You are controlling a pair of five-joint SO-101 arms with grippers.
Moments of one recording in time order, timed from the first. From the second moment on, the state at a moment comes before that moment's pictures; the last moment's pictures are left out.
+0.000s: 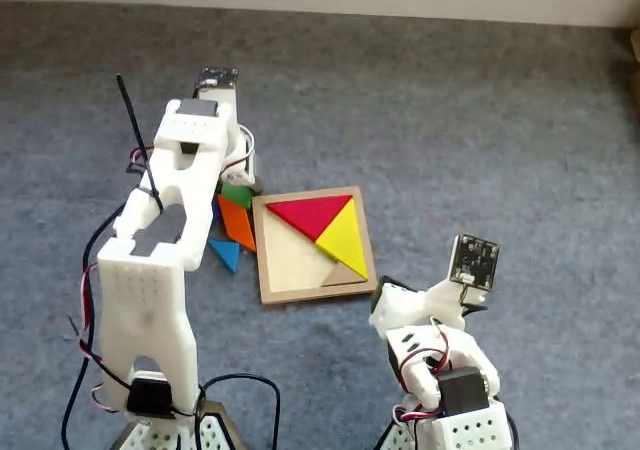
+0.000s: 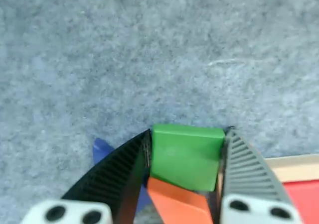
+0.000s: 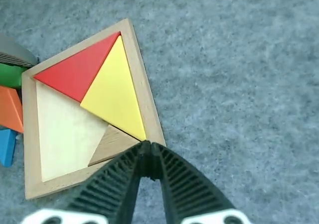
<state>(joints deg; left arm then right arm) -1.0 39.5 -18.2 72.8 12.5 -18.1 -104.4 95.9 60.4 -25.7</state>
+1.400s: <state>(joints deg) 20.3 42.2 -35.4 100.4 -0.6 -15.4 -104.4 95.9 60.4 -25.7</state>
